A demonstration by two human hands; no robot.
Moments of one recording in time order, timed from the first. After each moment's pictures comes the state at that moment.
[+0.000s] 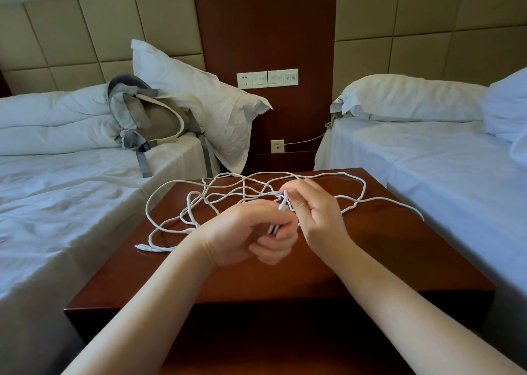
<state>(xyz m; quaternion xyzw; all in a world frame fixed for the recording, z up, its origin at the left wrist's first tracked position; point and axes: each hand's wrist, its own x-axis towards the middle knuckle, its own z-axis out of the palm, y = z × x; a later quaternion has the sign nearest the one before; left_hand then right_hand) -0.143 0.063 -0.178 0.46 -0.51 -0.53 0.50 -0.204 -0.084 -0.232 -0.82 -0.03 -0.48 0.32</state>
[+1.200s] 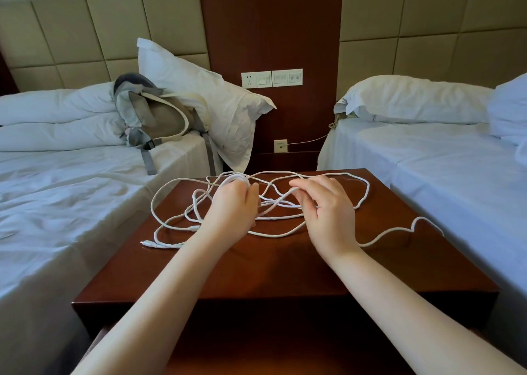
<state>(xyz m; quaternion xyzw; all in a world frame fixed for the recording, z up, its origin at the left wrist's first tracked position) -0.119 0.054 -0.186 0.83 -0.37 0.10 0.41 -0.200 -0.082 -0.234 -0.79 0.05 -0.60 0.15</state>
